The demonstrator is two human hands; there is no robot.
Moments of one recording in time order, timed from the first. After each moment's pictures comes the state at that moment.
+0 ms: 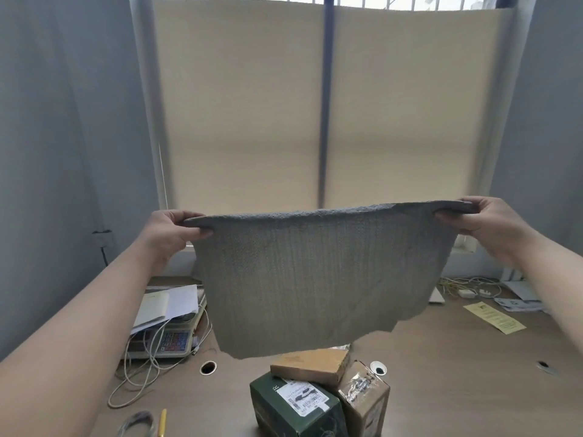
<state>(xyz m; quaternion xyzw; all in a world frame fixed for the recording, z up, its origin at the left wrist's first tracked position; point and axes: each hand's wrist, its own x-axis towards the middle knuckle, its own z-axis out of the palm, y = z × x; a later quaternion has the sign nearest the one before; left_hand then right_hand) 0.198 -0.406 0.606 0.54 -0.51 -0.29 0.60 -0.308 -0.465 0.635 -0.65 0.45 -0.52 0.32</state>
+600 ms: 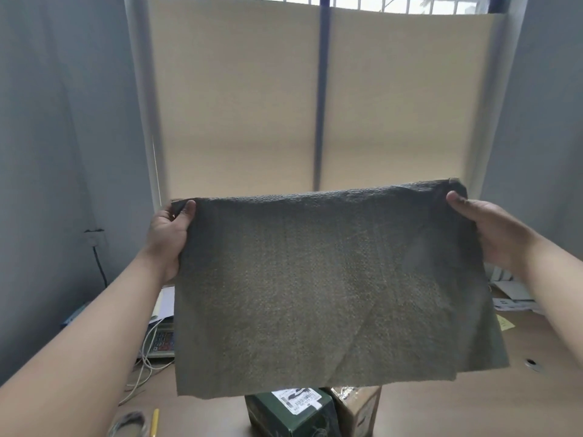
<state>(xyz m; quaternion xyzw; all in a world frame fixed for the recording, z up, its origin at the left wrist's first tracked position) 0.171 -0.412 0.596 0.40 -0.43 -0.32 0.74 -0.314 -0.451 0.639 -0.58 0.40 -0.50 0.50</state>
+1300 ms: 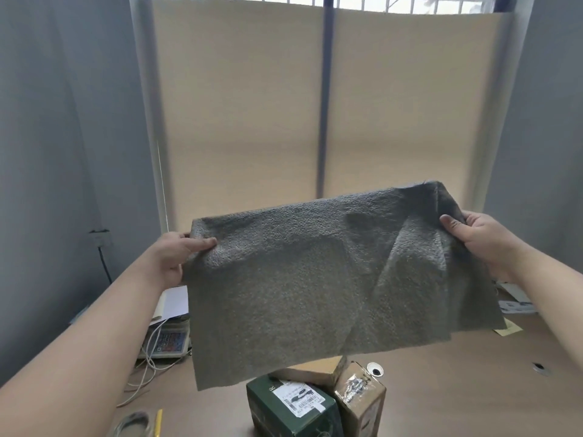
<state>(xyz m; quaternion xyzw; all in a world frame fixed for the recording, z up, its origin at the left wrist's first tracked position) 0.183 -0.405 0.589 0.55 -0.38 -0.45 0.58 -0.305 -0.460 0.619 -0.60 0.51 -0.49 0.38</state>
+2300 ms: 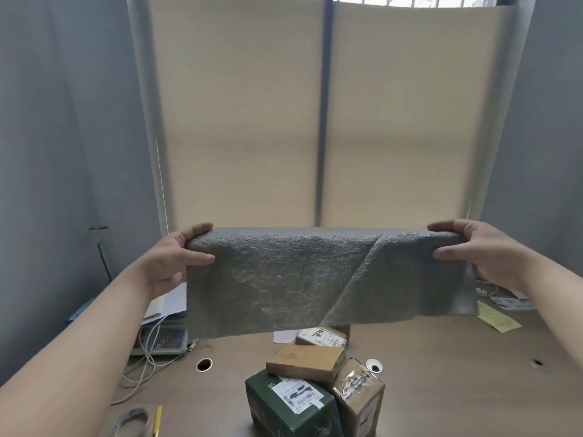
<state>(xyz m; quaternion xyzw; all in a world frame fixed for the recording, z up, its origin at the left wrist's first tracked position) 0.193 -0.401 0.572 0.47 -0.46 -0.50 0.57 -0.319 -0.459 0.606 -0.62 0.50 -0.42 0.44</state>
